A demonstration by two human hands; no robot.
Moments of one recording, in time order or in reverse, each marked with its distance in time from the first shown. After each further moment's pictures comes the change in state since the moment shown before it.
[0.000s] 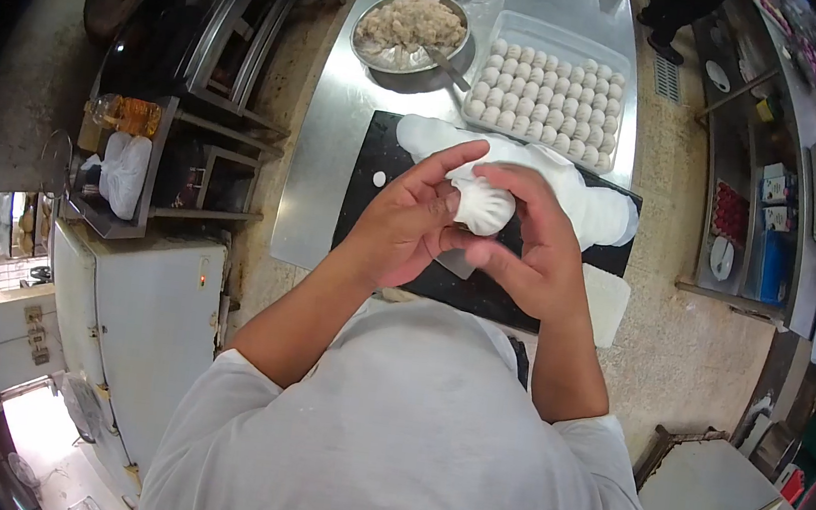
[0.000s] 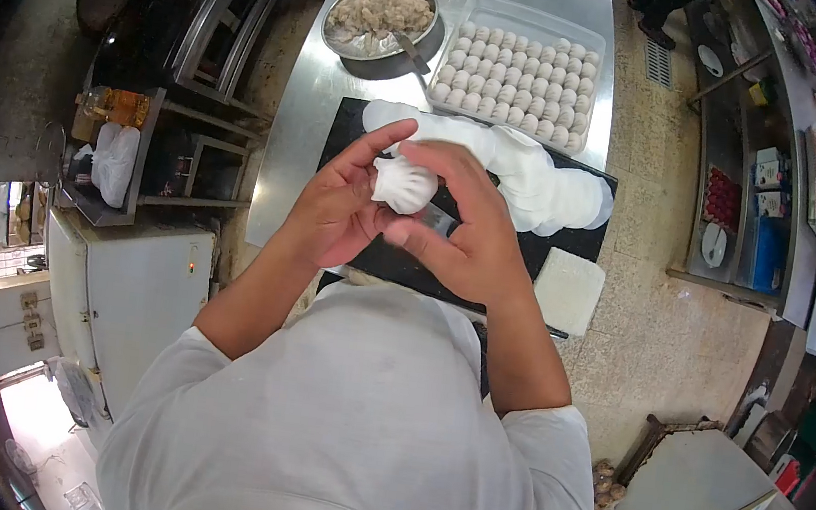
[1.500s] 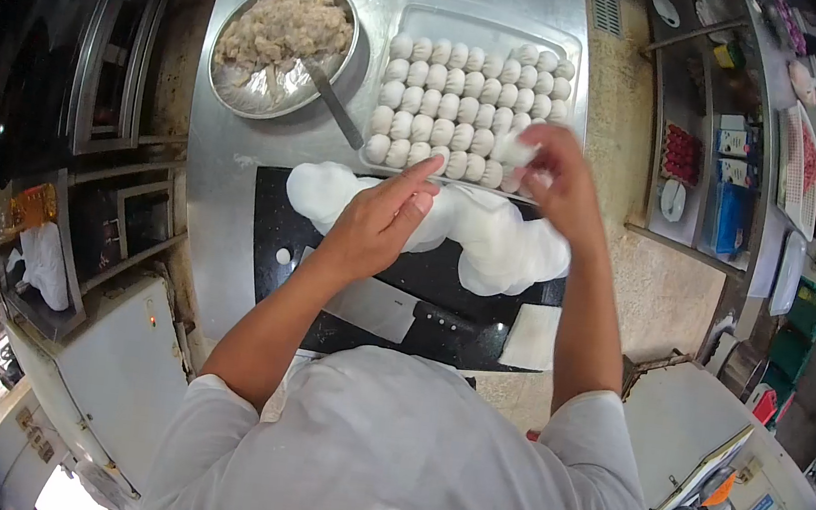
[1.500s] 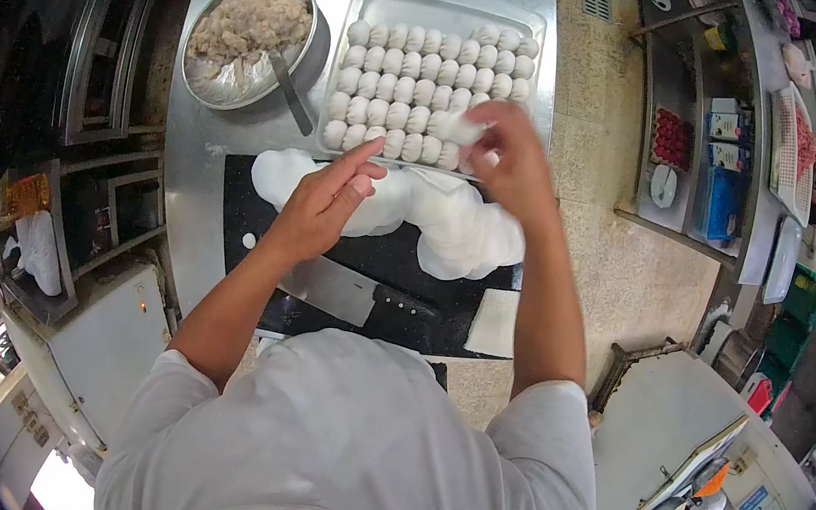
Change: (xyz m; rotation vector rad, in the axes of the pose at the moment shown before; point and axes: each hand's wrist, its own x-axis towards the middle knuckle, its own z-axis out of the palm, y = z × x) left_hand 0.158 -0.034 -0.083 0.991 0.011 0.003; right_hand 0.082 0.150 -0.174 -0.407 0.041 0.400
